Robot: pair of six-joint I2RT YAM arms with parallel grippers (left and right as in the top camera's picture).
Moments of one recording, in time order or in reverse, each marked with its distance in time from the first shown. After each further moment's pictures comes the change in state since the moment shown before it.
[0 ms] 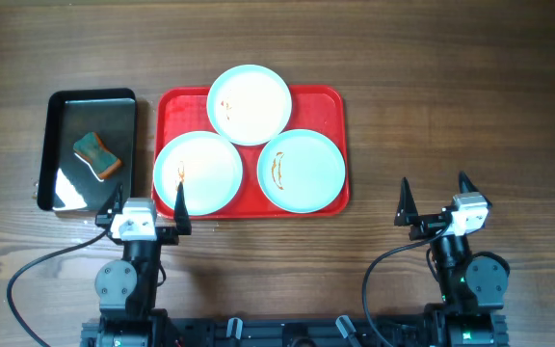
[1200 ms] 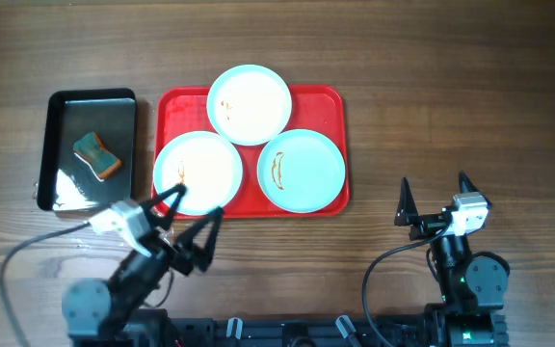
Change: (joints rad) left arm -0.002 0.091 0.329 -0.138 0.605 -0.645; right arm 0.000 0.000 0.000 0.000 0.000 0.000
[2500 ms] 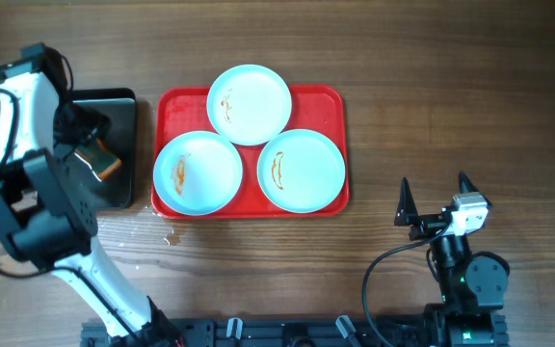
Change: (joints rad) left arm 0.375 1.995 1.344 -0.994 -0.772 -0.048; right arm 0.000 0.002 0.000 -0.001 0.000 0.000
